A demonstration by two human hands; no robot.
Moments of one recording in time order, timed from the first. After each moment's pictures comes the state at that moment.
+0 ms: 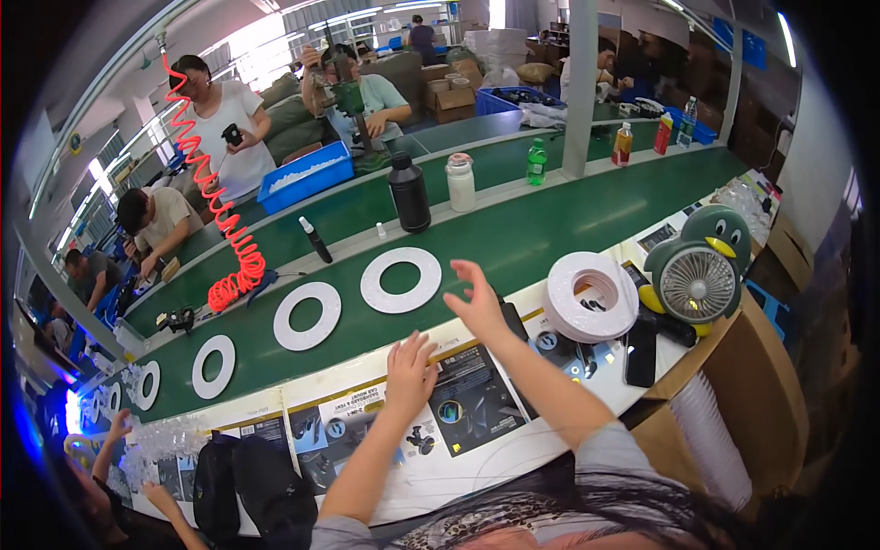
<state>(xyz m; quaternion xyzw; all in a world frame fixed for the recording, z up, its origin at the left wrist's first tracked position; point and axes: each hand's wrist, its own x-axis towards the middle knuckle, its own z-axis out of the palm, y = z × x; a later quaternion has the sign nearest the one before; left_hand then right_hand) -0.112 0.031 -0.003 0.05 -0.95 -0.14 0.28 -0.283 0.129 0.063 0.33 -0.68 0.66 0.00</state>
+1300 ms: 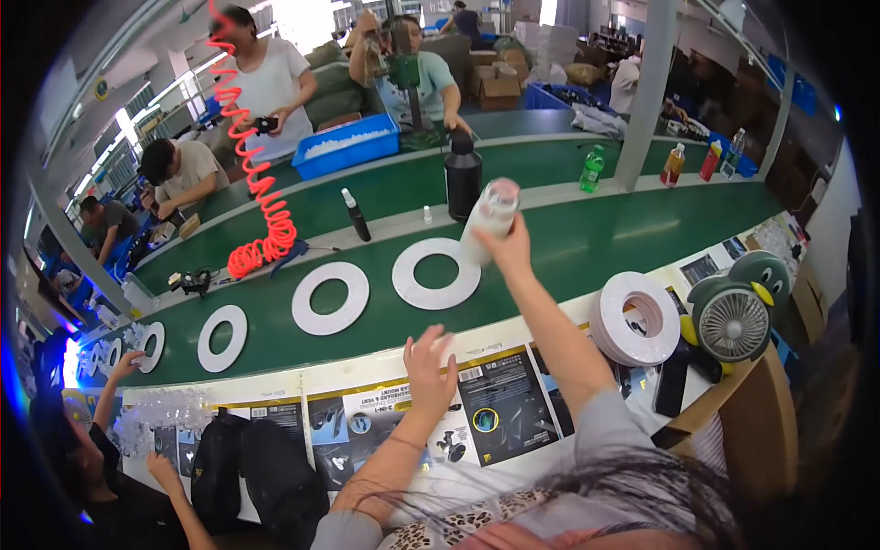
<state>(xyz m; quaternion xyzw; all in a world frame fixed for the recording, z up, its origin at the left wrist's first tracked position) -0.116 0.019 -0.002 0.12 -0.86 -0.24 0.44 -0.386 0.018 0.049 0.26 -0.64 0.72 0.02</state>
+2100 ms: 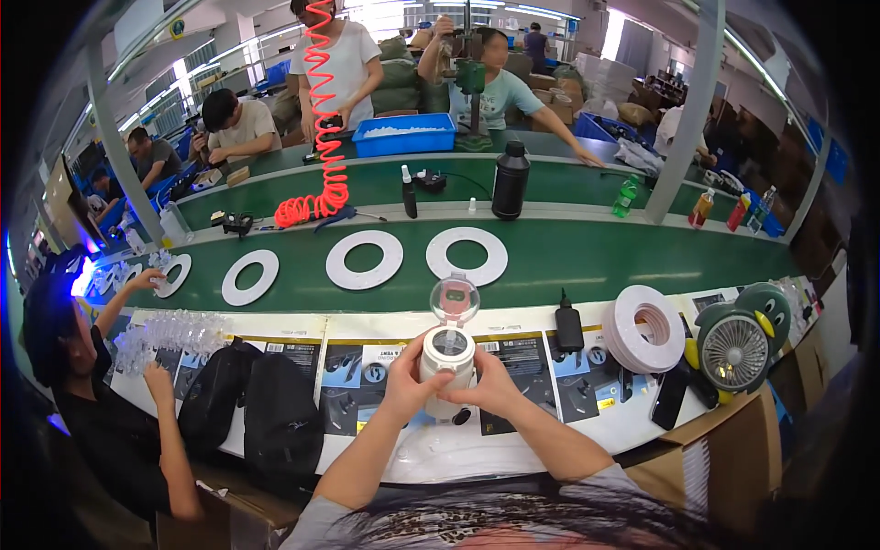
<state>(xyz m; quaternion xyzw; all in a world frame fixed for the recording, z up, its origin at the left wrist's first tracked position) -0.003 0.044 0.051 0.08 -0.61 -0.72 0.32 -0.137 0.157 0.064 0.47 -0.59 0.56 -0.34</state>
